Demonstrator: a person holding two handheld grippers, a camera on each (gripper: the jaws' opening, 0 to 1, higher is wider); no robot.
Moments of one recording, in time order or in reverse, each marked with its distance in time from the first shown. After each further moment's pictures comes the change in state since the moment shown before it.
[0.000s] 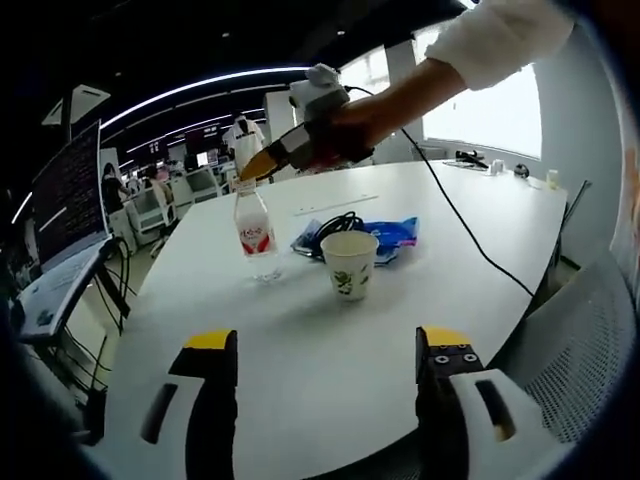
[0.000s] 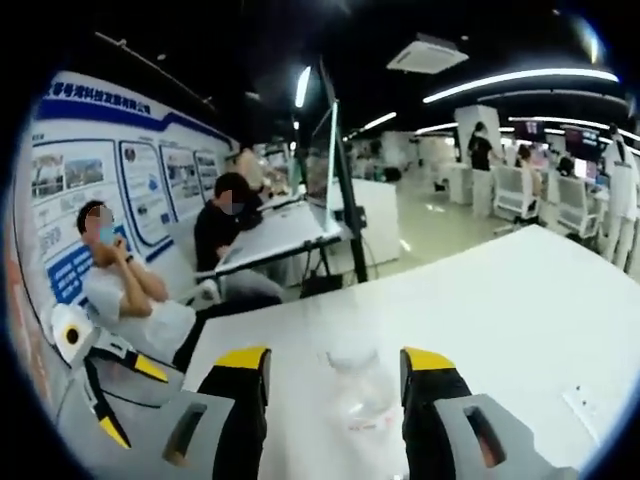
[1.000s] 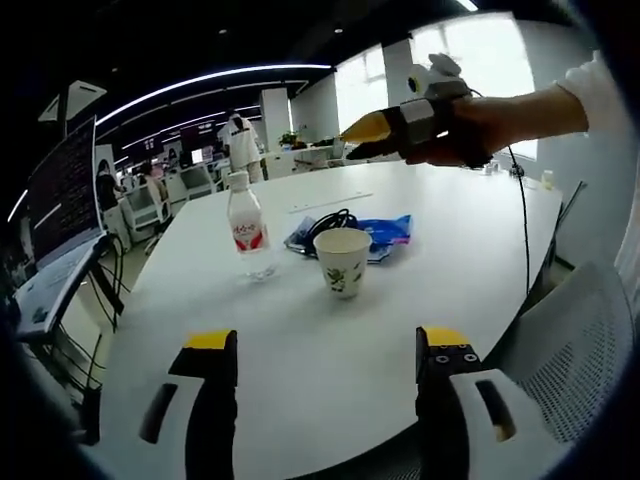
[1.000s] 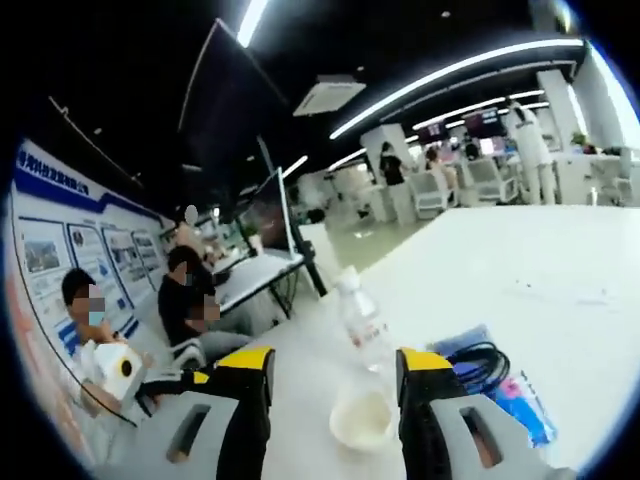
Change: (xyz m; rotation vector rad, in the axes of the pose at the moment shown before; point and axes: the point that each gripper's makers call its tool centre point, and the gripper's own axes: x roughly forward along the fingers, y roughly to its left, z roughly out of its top) left arm -0.001 -0.004 0.000 -0.011 0.012 -0.030; right arm -0.139 0.049 -0.058 0.339 -0.242 -0.318
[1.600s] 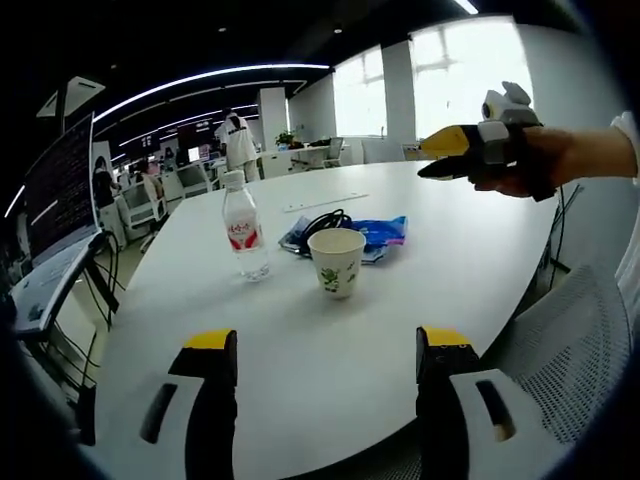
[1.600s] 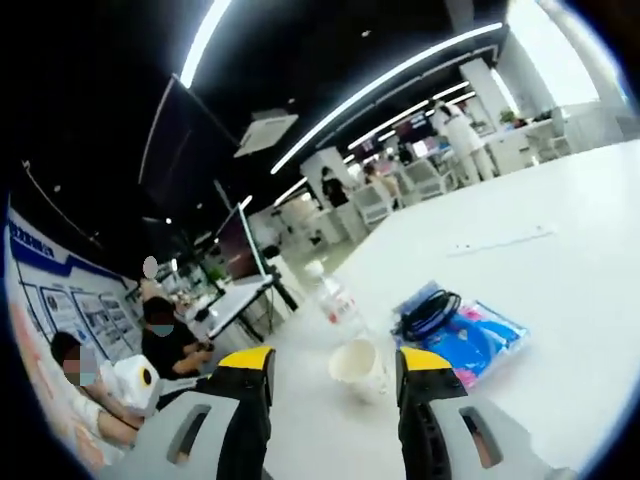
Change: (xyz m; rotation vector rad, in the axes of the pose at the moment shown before) left arm 0.000 -0.006 0.000 -0.007 0.000 -0.021; right arm -0.070 0.001 -0.033 0.178 -0.106 -0.165
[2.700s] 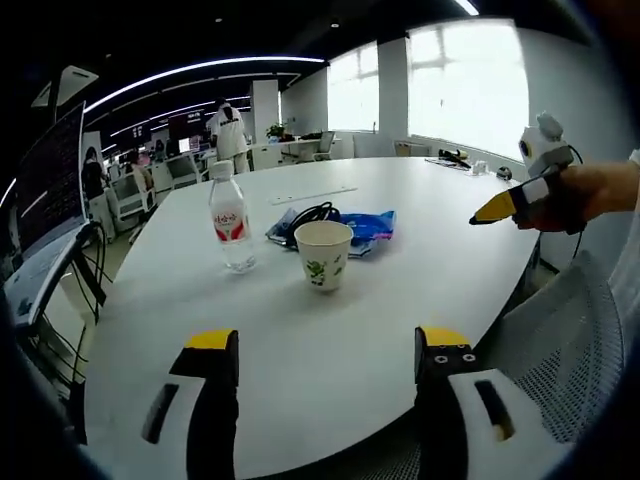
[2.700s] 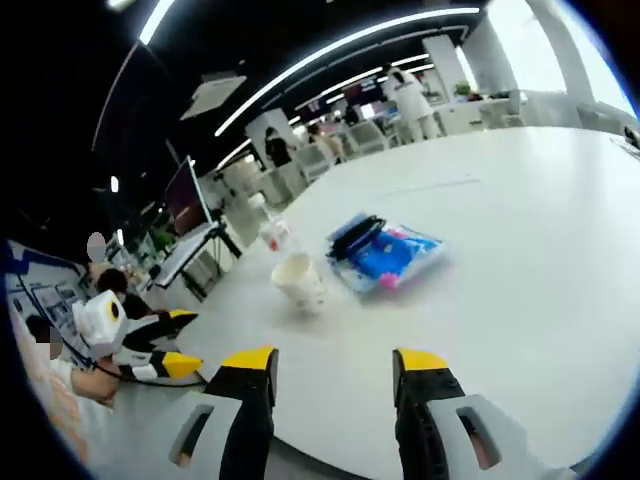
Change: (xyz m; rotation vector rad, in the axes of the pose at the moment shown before) left arm 0.002 -0.010 -0.006 -0.020 0.034 -0.060; right arm -0.072 -0.035 -0.078 0.034 0.163 -0.275
